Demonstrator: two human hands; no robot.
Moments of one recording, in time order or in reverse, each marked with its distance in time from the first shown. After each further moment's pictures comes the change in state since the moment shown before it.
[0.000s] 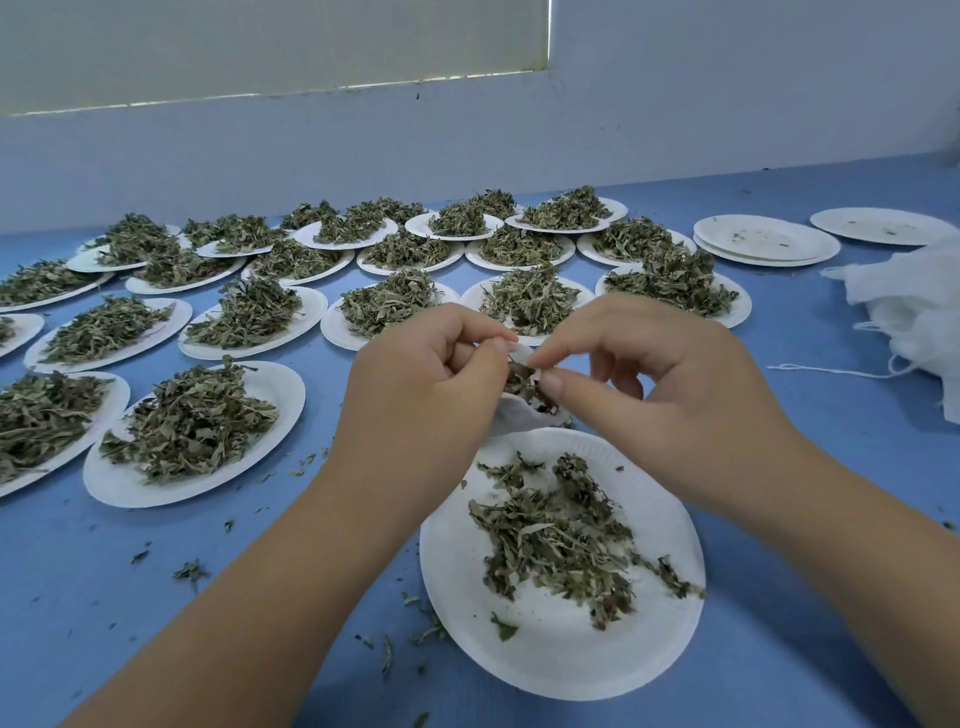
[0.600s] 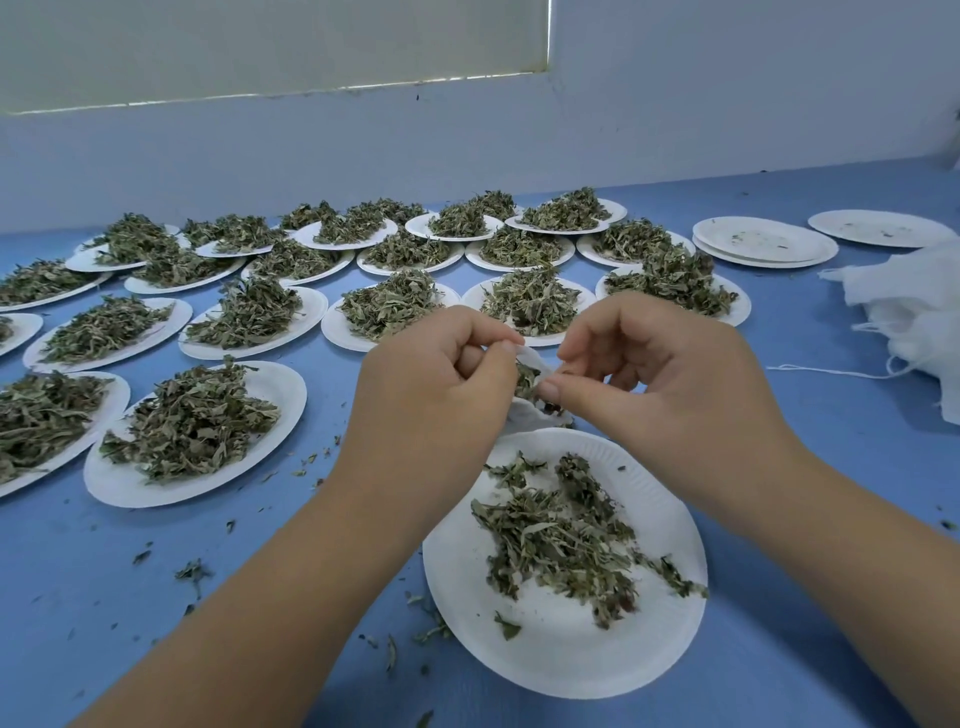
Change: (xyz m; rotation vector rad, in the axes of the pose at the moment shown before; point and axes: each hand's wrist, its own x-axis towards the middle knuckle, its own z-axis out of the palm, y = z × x) left_hand -0.001 -0.001 0.004 0.011 0.010 0.037; right_hand -0.001 0.000 0.005 0.044 0.100 0.082
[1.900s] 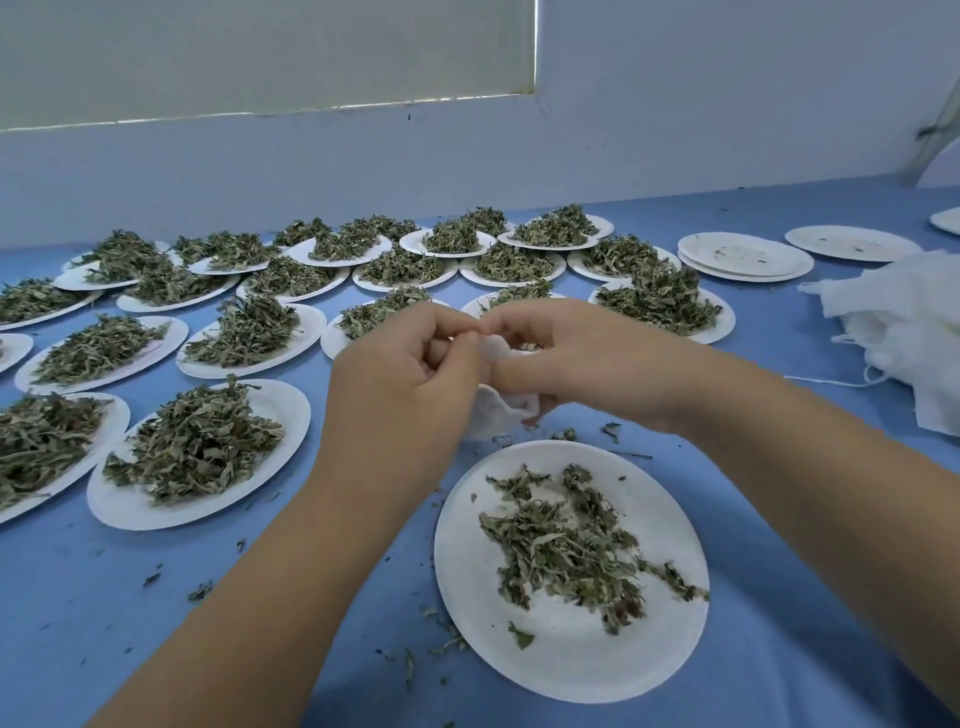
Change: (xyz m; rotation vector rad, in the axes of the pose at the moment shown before) left_hand 0.009 -0.005 -0.018 -0.028 0.091 0.016; right_hand 0.056 -0.011 0.013 0.160 -0.601 0.376
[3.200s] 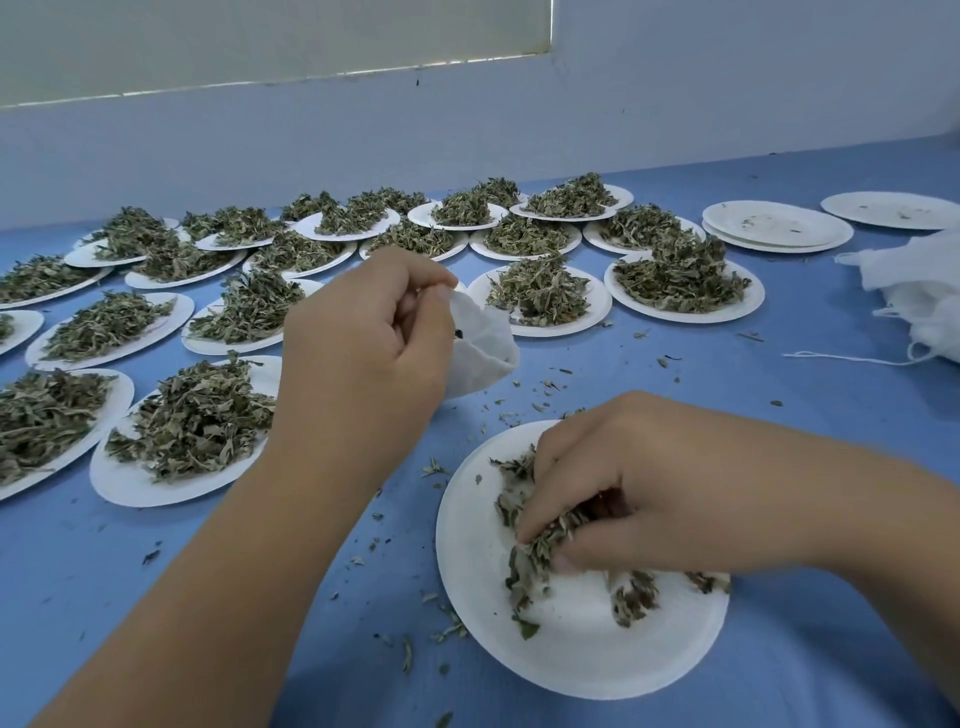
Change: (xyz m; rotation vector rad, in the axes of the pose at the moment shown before) left_hand 0.007 -0.013 -0.011 0.281 0.115 0.231; right_hand -0.057 0.021 0.017 -0.482 -0.263 -0.240
